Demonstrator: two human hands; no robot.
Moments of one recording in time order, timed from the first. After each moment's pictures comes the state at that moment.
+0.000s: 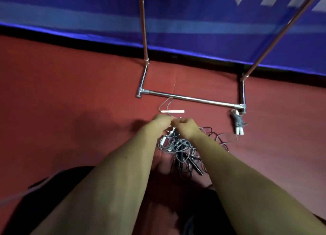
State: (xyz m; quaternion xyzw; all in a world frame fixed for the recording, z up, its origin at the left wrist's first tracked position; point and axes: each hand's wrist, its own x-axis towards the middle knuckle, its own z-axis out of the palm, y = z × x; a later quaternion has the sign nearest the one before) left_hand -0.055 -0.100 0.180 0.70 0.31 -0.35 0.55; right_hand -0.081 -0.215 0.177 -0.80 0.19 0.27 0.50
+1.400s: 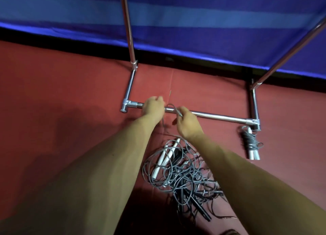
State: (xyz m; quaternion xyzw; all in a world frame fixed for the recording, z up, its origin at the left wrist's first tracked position) left_hand 0.119 -0.102 0.066 0.80 0.25 -0.16 0.52; right_hand 0.063 -0.232 0.071 -0.90 0.07 0.14 0.41
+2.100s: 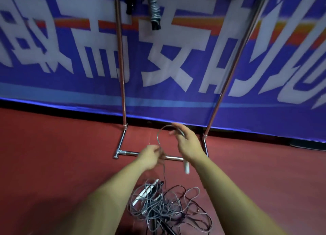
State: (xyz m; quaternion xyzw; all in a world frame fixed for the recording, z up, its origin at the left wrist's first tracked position) left_hand -0.040 -0.141 0.287 0.79 0.03 -0.23 0.56; right_hand -0.065 -0.294 0.374 -0.82 0.03 -0.03 0.57
